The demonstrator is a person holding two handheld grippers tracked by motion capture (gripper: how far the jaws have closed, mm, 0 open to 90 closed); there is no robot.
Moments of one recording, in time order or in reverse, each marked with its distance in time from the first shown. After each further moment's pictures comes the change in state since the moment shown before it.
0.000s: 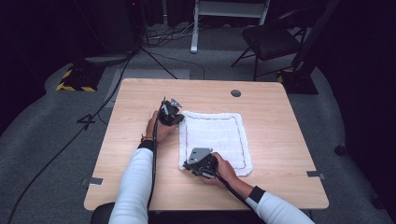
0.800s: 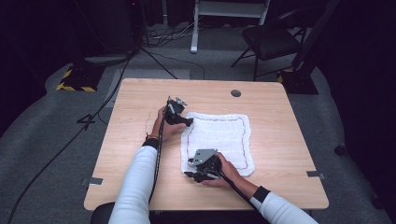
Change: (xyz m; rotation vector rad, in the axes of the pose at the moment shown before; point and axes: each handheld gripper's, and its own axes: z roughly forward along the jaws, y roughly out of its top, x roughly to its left) left arm -0.005 0.013 0.029 -0.009 0.042 -0.078; right arm -0.006 -0.016 -0.002 -0.023 0.058 0.002
